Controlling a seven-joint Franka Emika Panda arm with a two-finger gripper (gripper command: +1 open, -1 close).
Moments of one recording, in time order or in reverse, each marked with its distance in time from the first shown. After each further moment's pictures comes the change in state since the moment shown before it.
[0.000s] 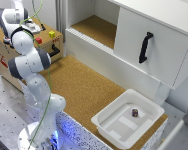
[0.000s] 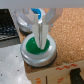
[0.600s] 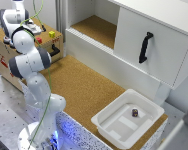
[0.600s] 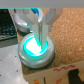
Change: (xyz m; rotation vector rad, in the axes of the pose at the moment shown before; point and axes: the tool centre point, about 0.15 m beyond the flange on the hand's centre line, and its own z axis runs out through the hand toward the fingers) arm 0.006 0.006 -0.011 -0.021 0.021 0.005
